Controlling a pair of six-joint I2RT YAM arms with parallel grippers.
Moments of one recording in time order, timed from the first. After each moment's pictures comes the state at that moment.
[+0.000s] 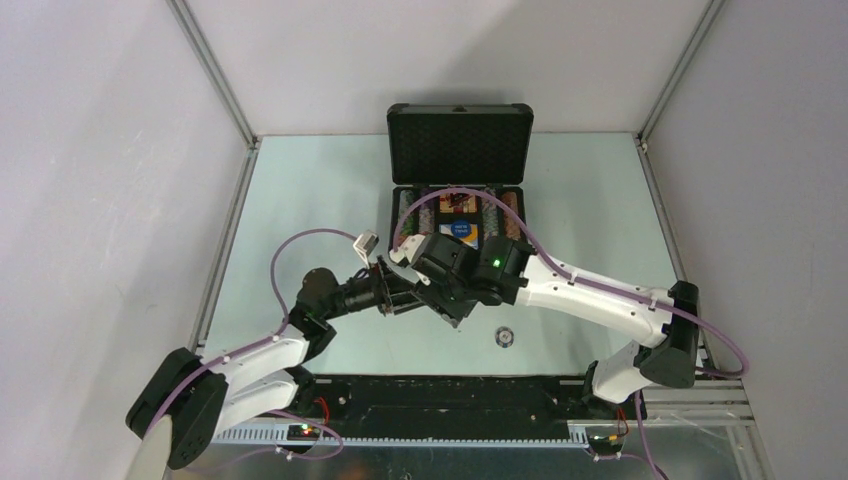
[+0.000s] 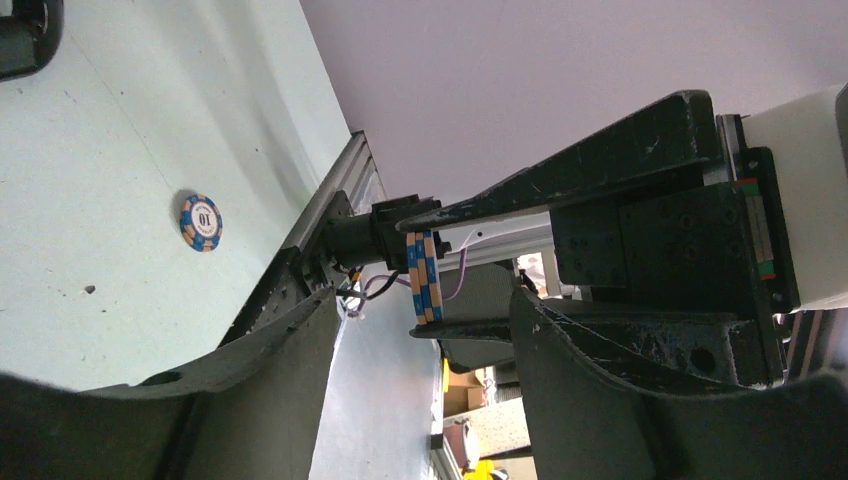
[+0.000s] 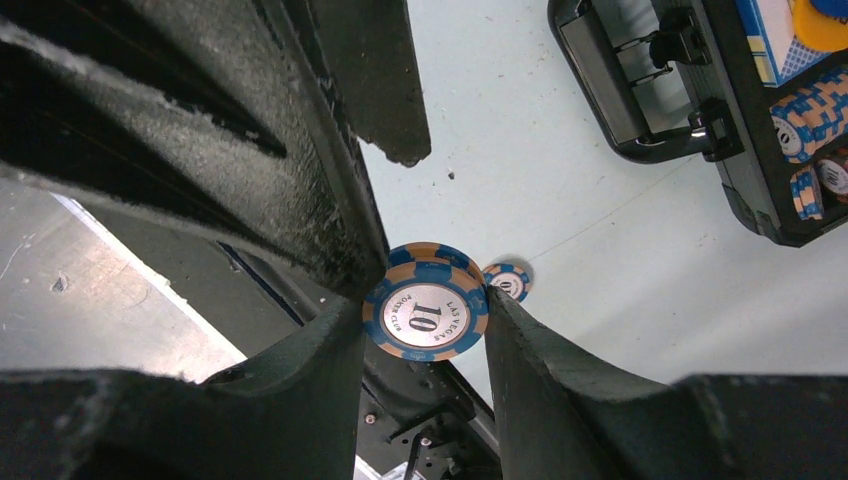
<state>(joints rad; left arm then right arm) -0.59 1.01 0.21 0.85 0.68 -1.31 1.19 1.52 1.51 -1.09 0.14 0.16</state>
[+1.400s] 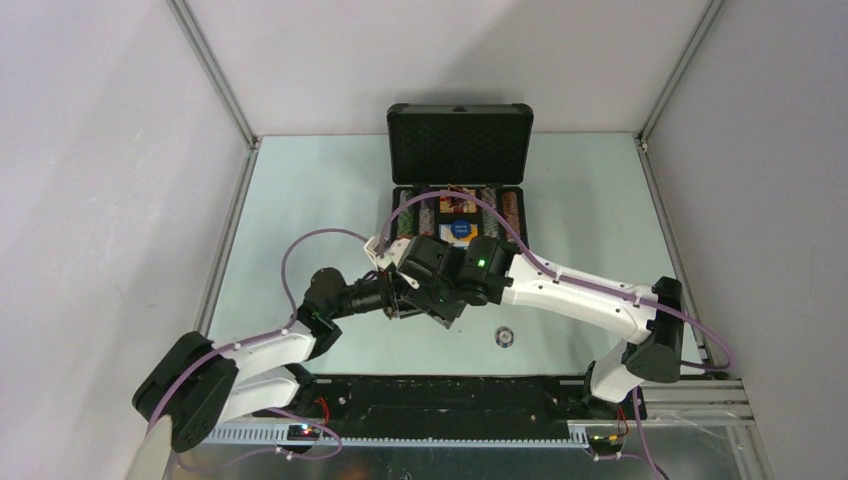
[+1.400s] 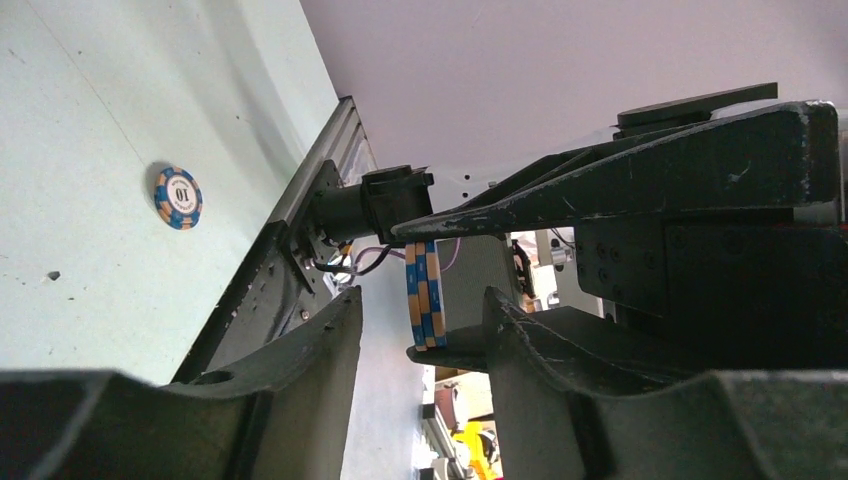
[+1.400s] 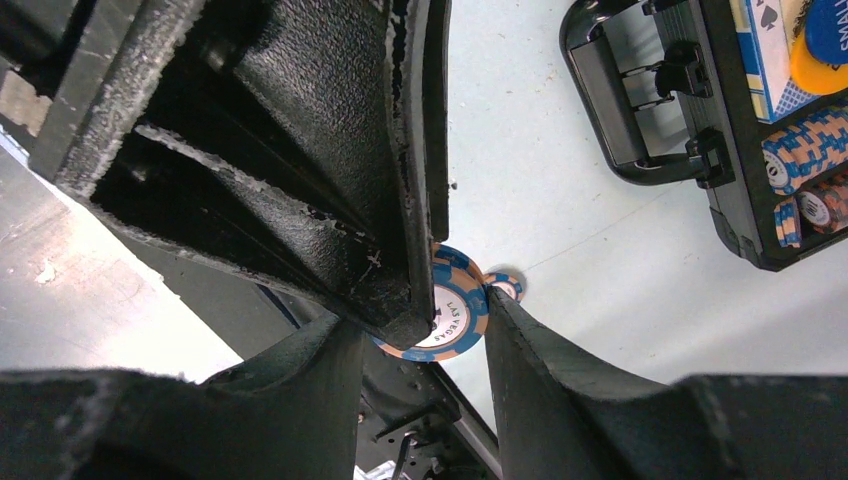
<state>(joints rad) -0.64 1.10 0.22 0.92 0.72 -1.32 1.22 1.60 1.59 -1.12 0.15 0.11</state>
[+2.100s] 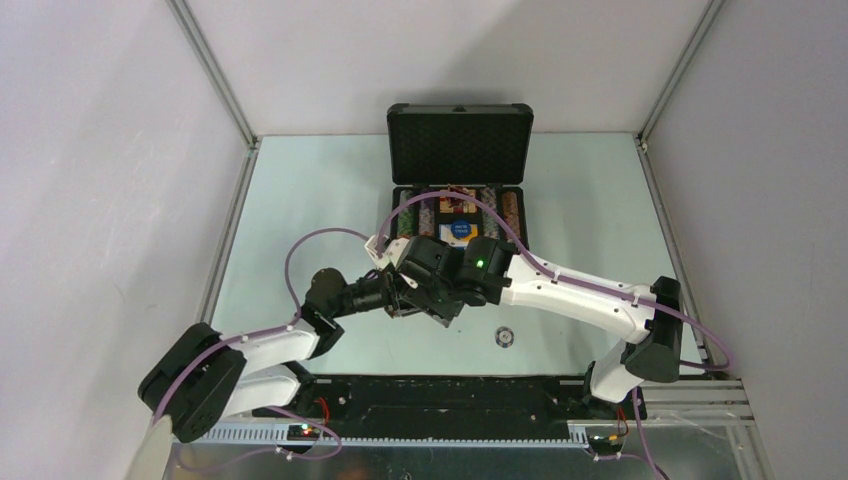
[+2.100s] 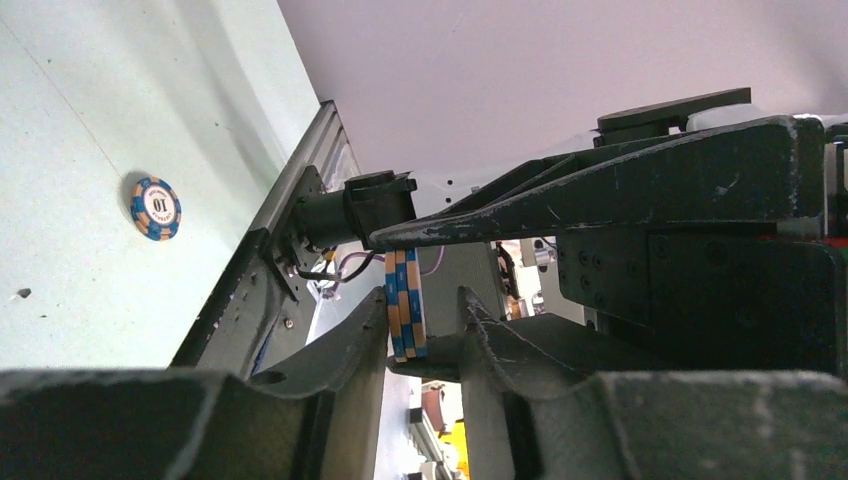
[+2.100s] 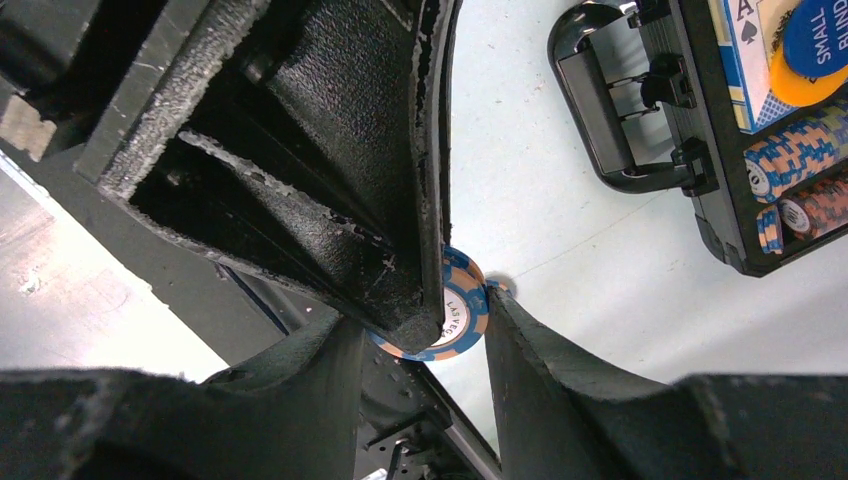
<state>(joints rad) -0.64 1.15 0.22 1.02 0.72 -1.37 1.22 1.60 1.59 -1.10 0.17 0.10</state>
